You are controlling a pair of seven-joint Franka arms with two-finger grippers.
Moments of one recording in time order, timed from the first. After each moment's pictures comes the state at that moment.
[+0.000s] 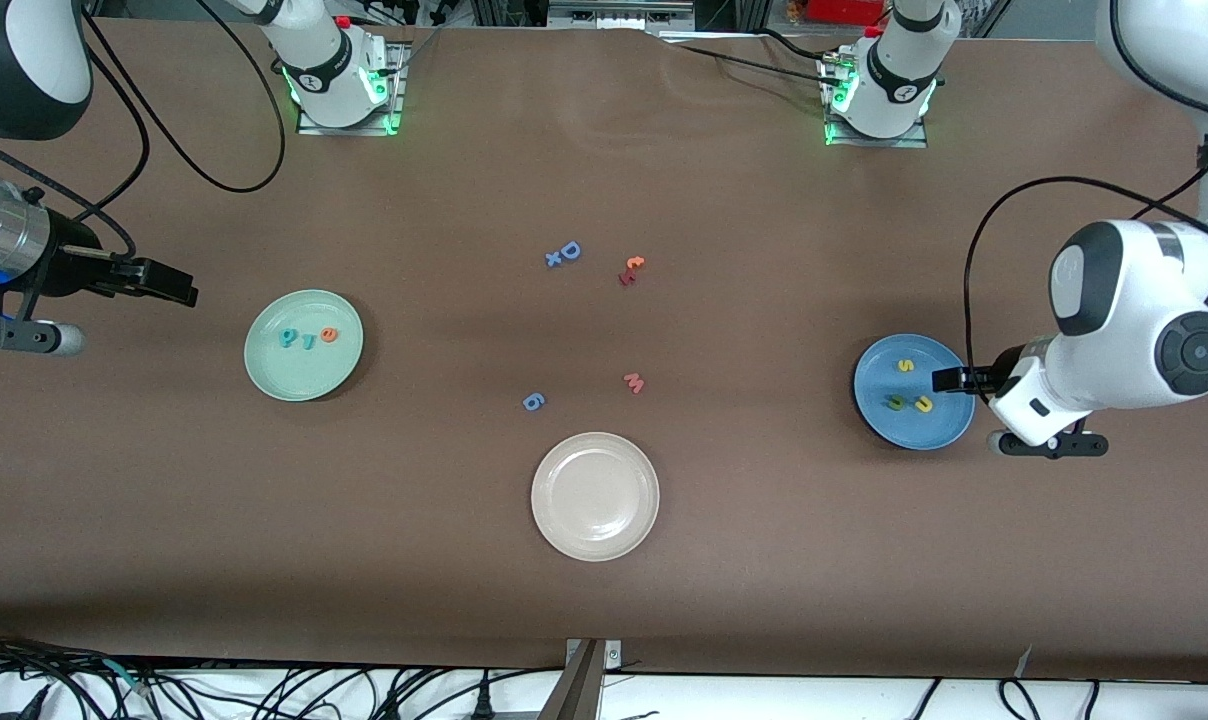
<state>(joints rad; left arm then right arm) 0.01 0.40 -0.04 -1.64 0.00 1.84 -0.05 0.22 0.22 -0.20 -1.44 0.05 1.52 0.14</state>
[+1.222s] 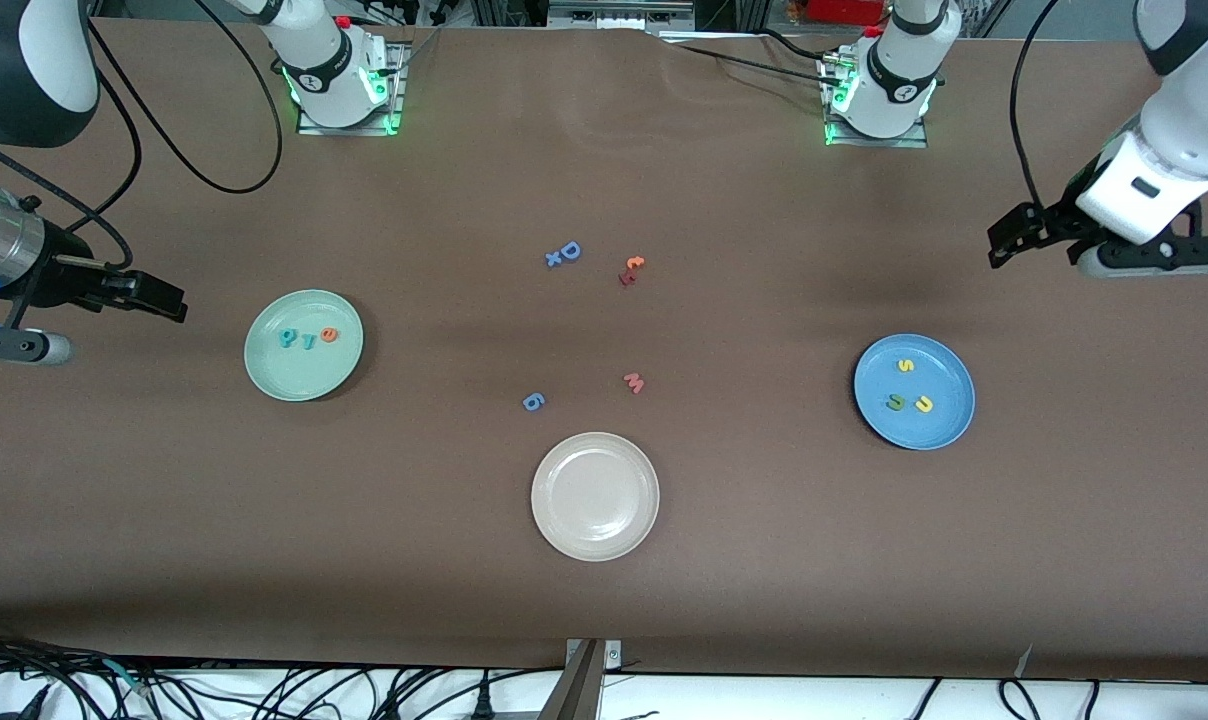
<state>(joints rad) 0.00 -0.15 -0.04 -1.92 0.00 1.78 -0.11 0.22 0.22 -0.20 -1.45 0.02 1.60 0.14</state>
